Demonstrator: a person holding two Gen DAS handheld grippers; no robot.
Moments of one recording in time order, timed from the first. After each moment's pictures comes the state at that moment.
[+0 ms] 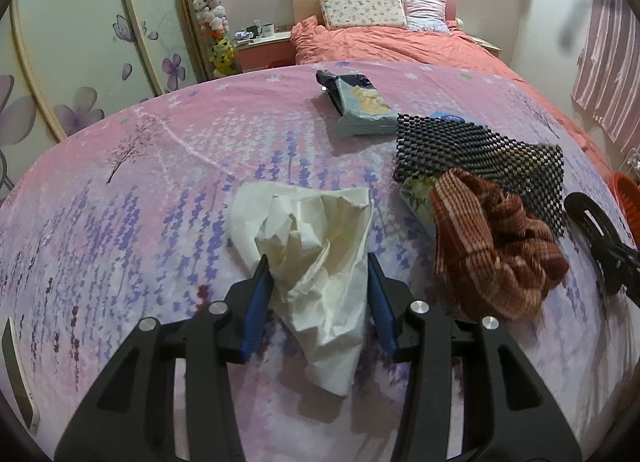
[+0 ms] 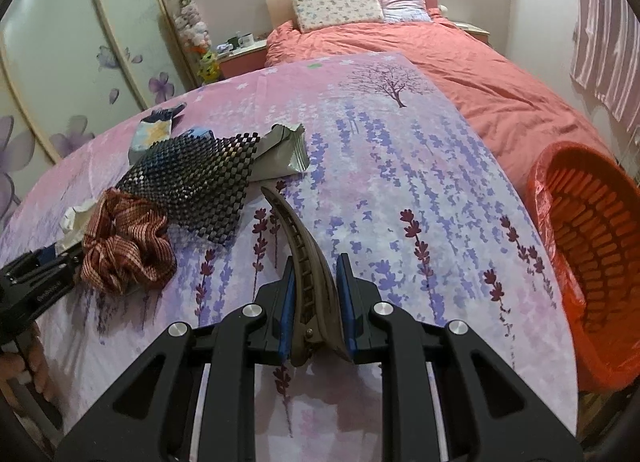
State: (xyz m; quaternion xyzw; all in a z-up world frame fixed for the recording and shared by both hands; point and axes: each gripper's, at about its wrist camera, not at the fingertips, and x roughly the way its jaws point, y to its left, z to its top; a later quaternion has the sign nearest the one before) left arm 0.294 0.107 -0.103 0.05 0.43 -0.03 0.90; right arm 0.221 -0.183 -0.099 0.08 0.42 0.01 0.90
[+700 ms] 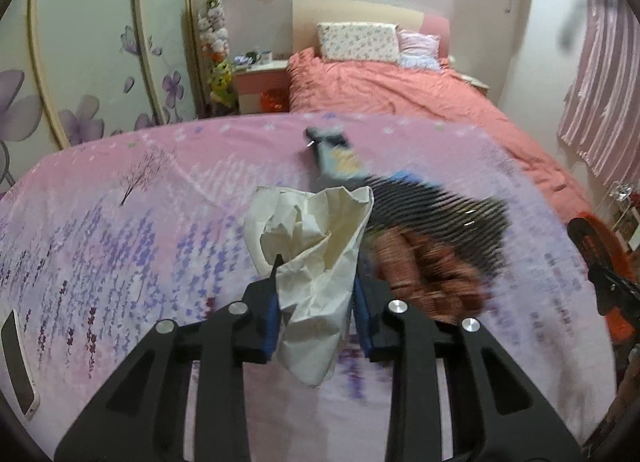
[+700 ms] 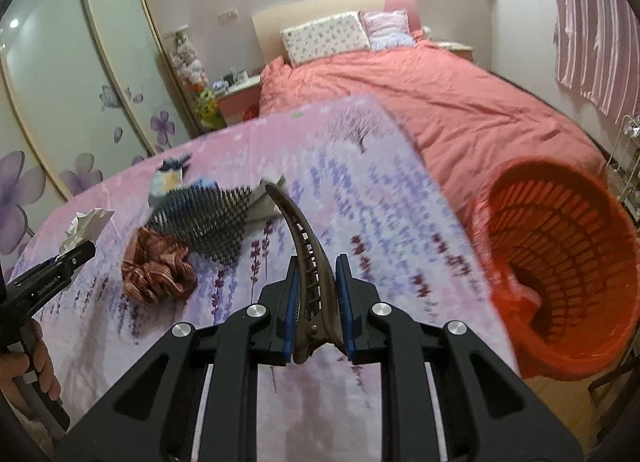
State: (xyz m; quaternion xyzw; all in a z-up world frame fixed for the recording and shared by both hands) left arm 0.263 0.095 -0.041 0.01 0.38 -0.05 0.93; right arm 0.171 -0.213 -0.047 0.12 0.36 -0.01 0.93
